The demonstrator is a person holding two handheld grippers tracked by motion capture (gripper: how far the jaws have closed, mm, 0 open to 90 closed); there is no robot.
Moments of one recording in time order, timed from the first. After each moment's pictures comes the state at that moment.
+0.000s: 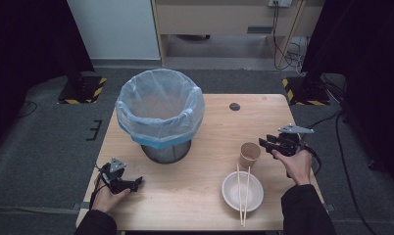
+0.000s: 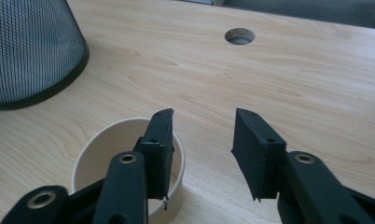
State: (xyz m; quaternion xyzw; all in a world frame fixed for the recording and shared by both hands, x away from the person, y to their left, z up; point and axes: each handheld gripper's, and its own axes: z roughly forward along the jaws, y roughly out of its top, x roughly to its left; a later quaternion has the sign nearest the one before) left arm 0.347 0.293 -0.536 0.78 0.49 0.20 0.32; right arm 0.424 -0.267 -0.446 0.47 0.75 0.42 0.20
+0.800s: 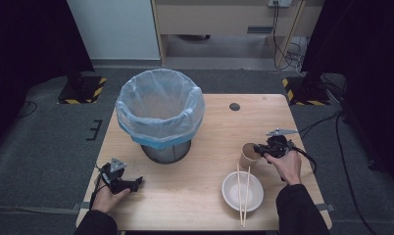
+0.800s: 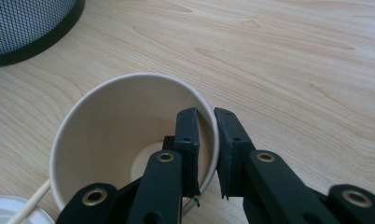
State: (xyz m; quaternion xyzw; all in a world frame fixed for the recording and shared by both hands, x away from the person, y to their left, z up) left arm 0.347 0.293 -0.536 0.78 0.50 0.20 0.32; right arm 0.434 -0.249 -0.475 0.48 0.78 0.37 0.14
